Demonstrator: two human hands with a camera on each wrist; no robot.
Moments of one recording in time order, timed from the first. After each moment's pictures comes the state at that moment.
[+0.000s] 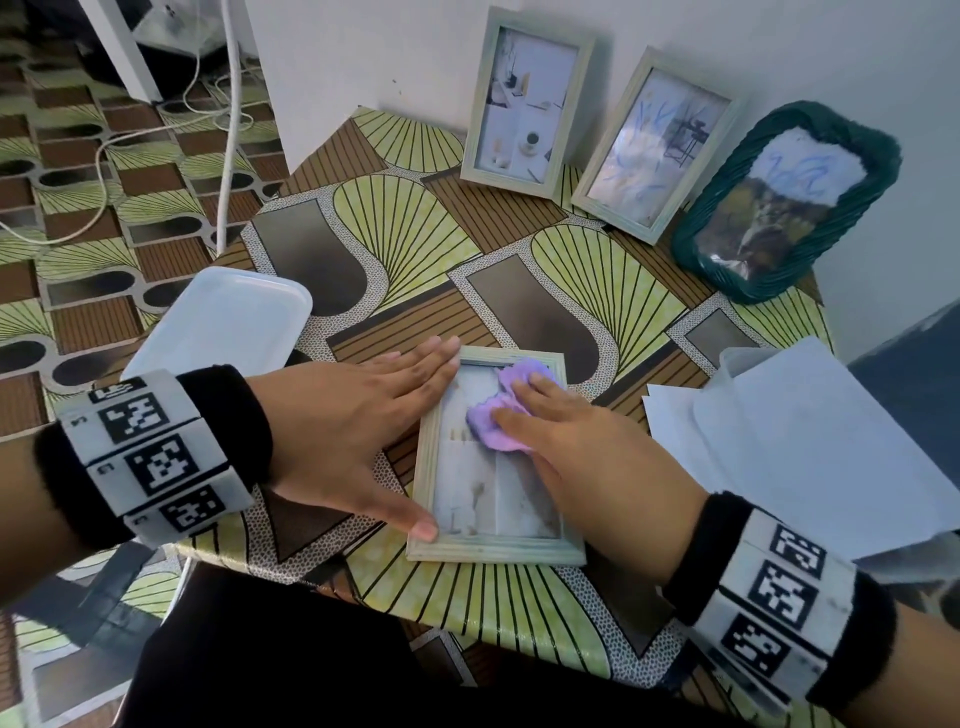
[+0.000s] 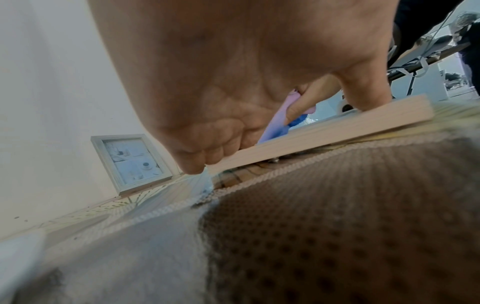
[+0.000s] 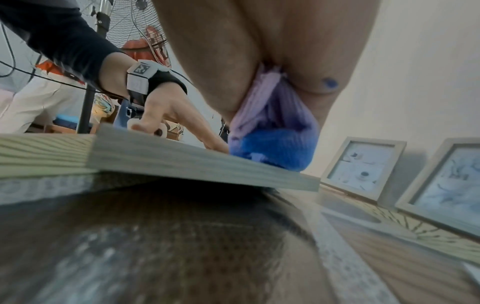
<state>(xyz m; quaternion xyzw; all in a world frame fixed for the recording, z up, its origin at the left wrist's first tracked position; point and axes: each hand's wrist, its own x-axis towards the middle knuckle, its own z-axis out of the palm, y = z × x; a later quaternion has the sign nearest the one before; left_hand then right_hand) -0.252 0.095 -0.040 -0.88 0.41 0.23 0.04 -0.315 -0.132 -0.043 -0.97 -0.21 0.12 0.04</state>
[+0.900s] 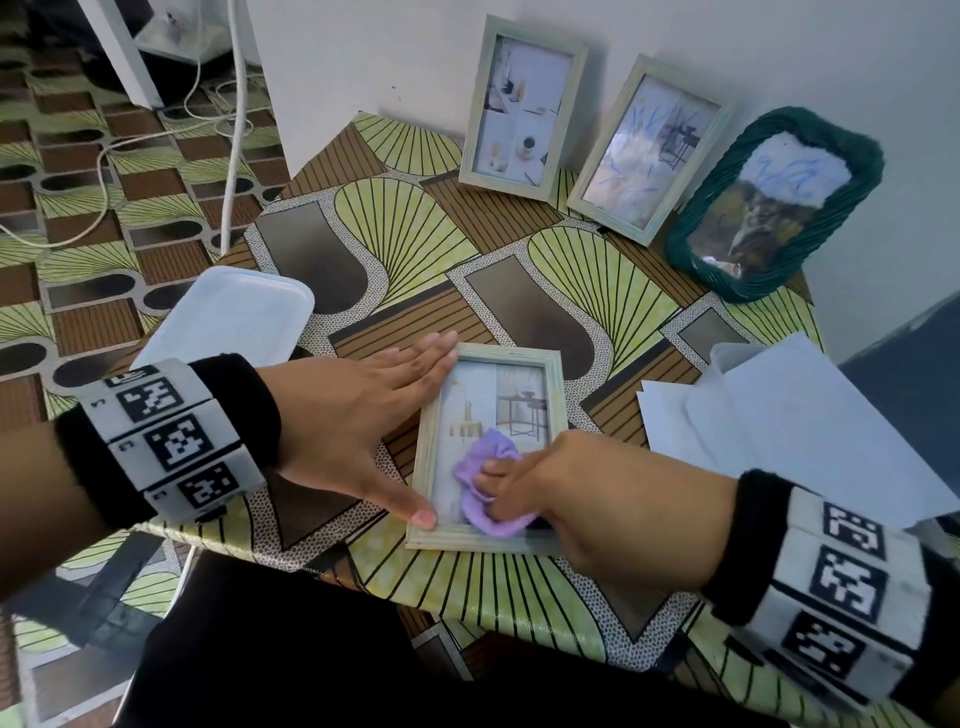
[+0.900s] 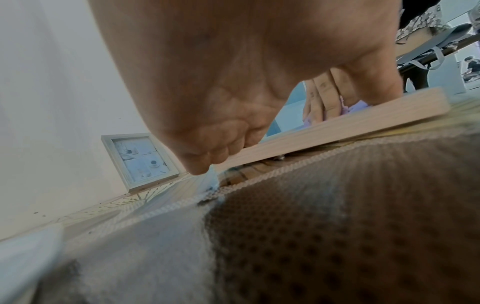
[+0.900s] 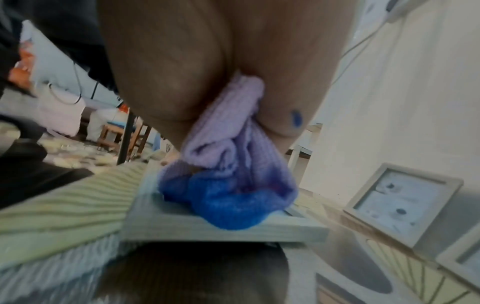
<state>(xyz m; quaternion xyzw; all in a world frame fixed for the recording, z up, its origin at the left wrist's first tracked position) -0.250 0.095 -0.040 -0.88 0.40 0.26 0.04 -0.332 -0.134 -0.017 -0.90 -0.37 0.20 0.04</state>
